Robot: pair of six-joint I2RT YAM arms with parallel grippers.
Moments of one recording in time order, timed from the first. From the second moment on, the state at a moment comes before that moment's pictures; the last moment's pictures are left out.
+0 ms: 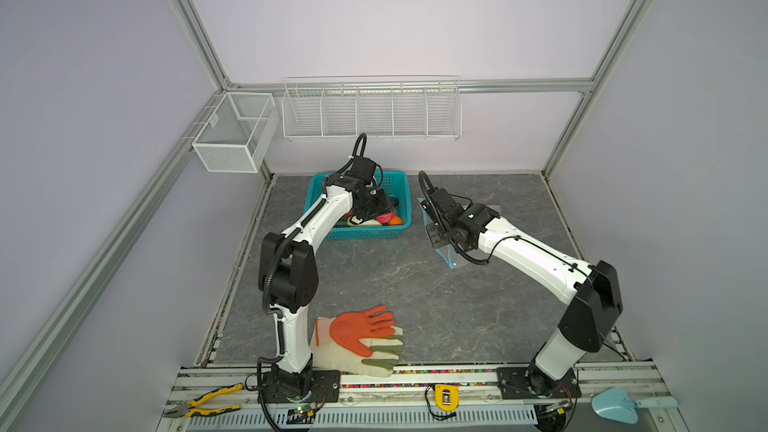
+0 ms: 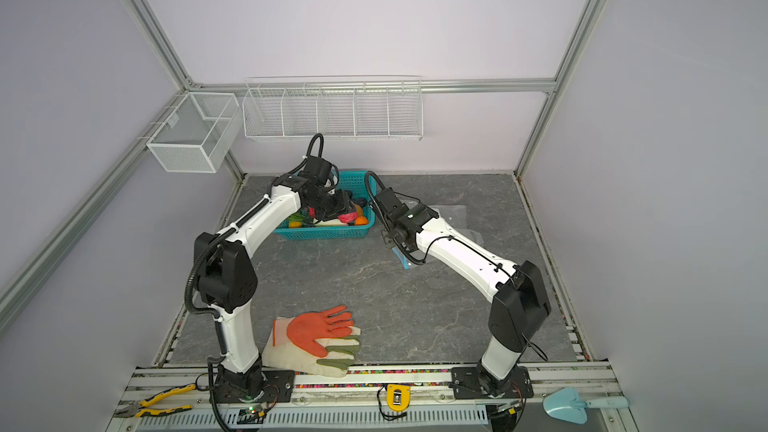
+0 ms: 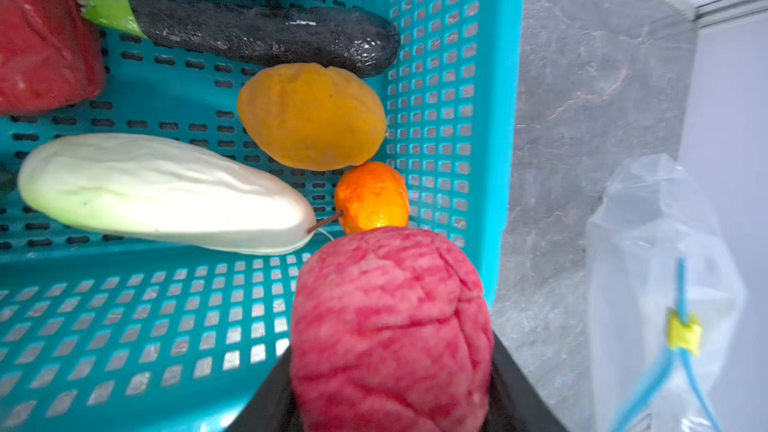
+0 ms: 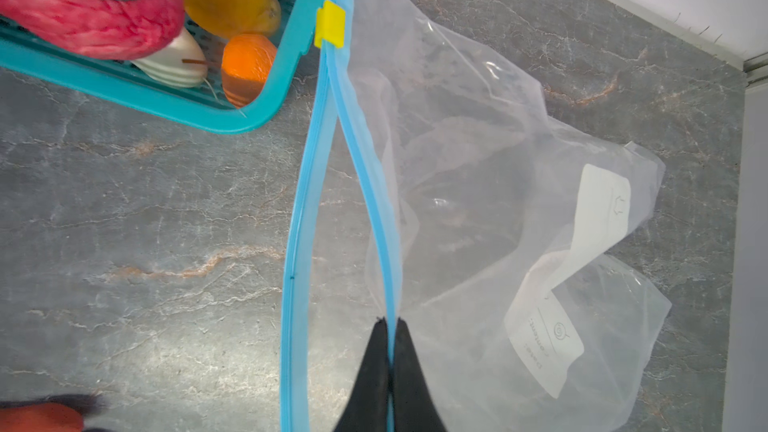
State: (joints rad) left arm -0.43 1.94 1.76 -0.82 0.28 -0.58; right arm 0.75 1.69 1.53 -0.89 0.37 0.30
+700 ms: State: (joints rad) left arm -0.51 1.68 1.31 -0.15 0.50 -1.06; right arm 0.65 1.66 1.53 -0.83 0.18 0.40
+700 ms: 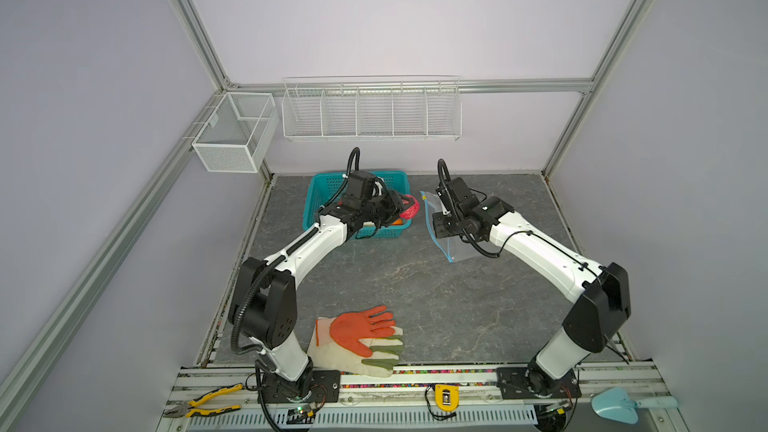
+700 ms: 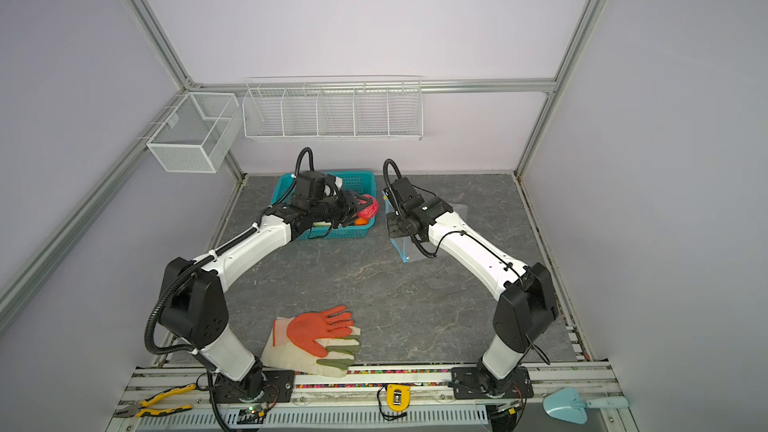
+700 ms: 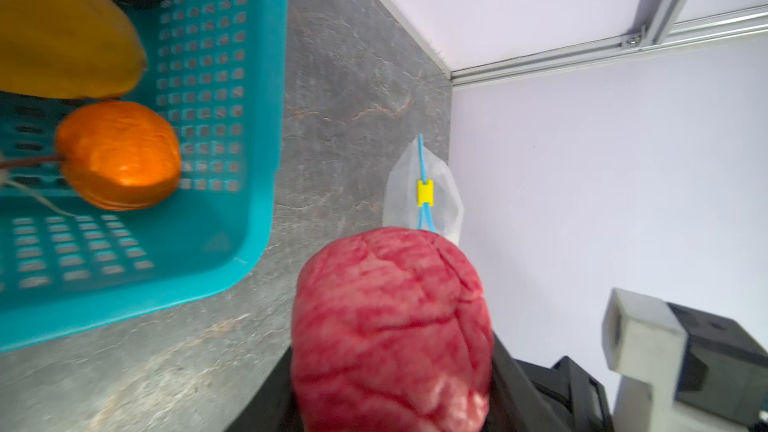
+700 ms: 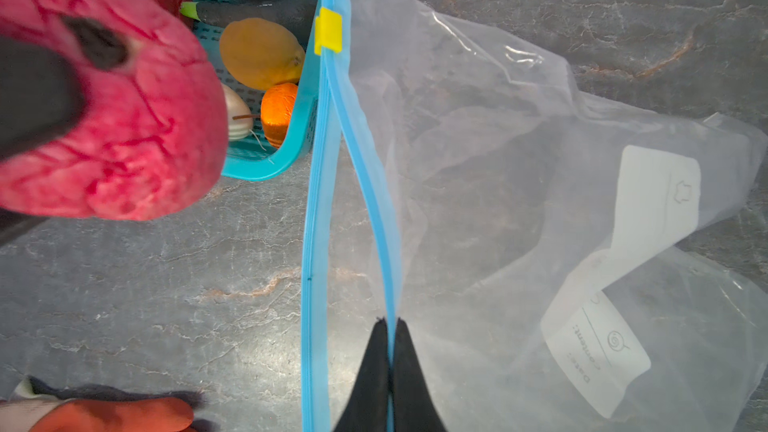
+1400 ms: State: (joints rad) left arm -0.55 1.69 1.22 0.25 0.59 -1.34; right arm 0.59 1.66 1.52 -0.80 0.06 0.46
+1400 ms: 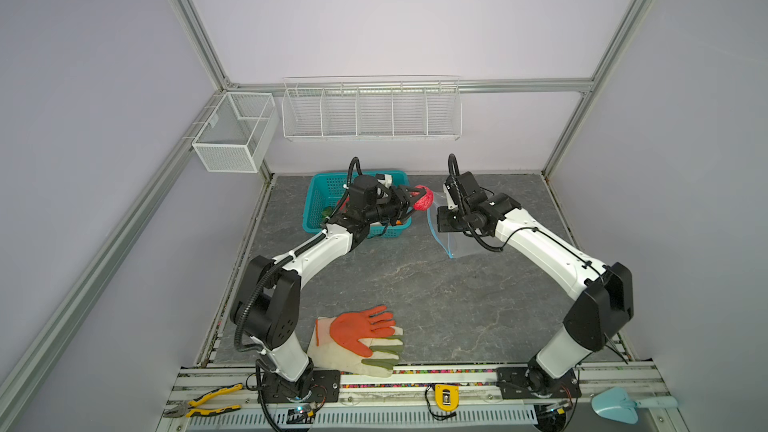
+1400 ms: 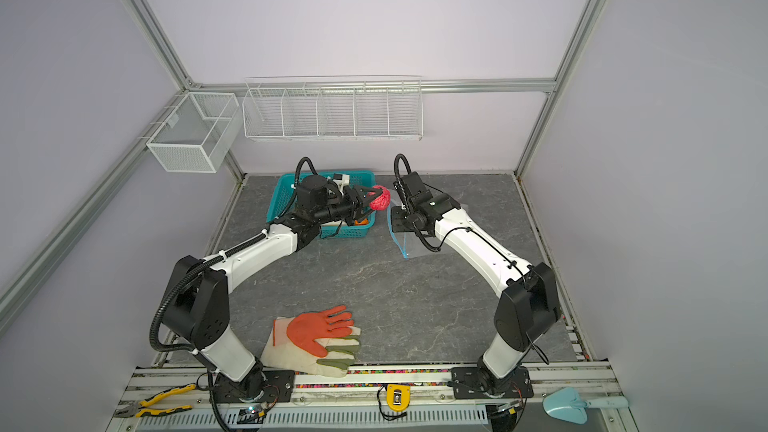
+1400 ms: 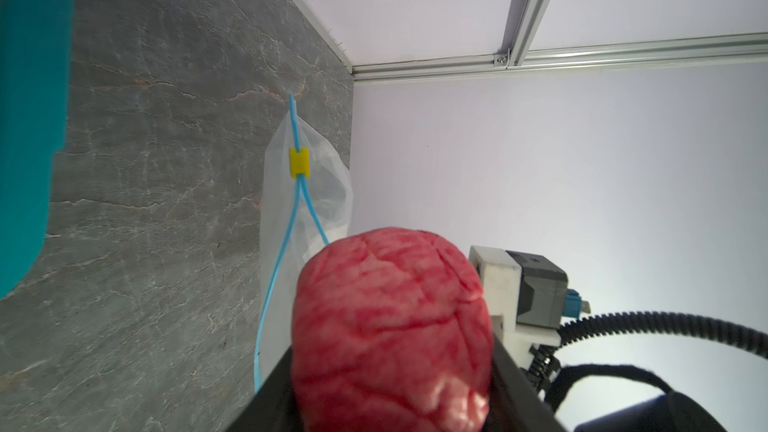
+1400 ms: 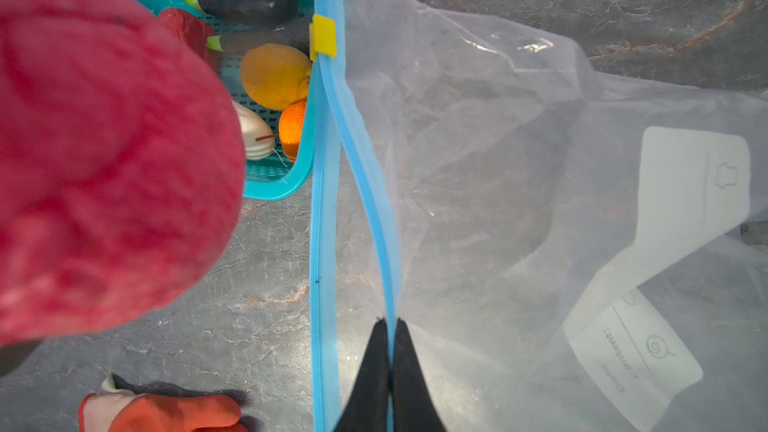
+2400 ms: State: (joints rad) left arm -0.60 1.77 1.24 0.32 0.61 -1.41; right arm 0.49 1.60 1.45 -0.69 -0.12 0.55
